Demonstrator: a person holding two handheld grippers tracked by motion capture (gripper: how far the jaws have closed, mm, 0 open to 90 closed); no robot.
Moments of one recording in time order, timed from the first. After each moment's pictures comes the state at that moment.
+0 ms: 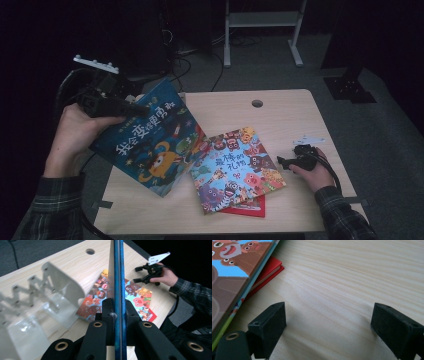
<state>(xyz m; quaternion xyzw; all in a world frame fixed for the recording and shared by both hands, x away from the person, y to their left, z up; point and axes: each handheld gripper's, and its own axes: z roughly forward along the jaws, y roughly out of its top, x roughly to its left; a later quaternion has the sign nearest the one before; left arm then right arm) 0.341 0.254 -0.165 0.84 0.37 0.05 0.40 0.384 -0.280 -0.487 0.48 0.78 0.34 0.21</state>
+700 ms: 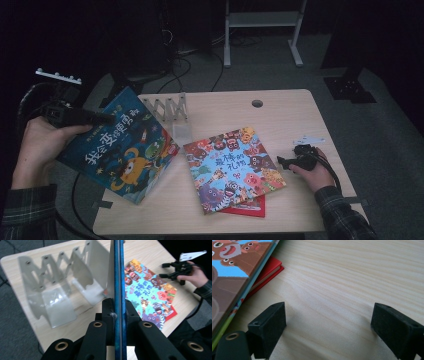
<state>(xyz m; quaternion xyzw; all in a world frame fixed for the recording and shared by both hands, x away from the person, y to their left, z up) 0.336 0.330 -0.188 0.81 0.46 0.07 0.37 0.384 -0.280 -0.487 0.48 0.78 0.34 0.21</state>
